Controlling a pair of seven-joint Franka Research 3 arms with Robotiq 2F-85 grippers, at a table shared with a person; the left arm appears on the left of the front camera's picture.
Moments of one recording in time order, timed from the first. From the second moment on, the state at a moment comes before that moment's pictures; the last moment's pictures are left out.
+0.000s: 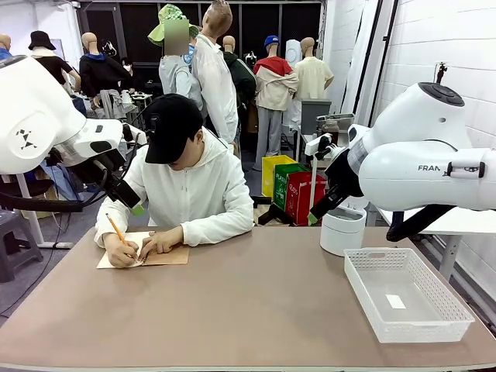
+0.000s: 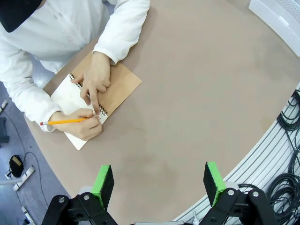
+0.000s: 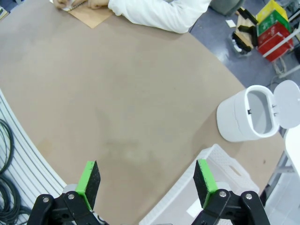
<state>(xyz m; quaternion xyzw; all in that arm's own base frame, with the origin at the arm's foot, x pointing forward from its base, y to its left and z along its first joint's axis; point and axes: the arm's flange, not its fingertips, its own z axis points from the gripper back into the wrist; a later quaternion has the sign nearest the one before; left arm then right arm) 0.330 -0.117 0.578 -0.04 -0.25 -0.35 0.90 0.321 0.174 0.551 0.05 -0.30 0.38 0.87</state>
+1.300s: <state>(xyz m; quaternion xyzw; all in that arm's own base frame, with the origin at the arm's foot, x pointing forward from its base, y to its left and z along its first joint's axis) 0.330 -0.117 0.578 -0.04 -0.25 -0.35 0.90 0.321 0.174 0.551 0.05 -0.30 0.38 0.87</state>
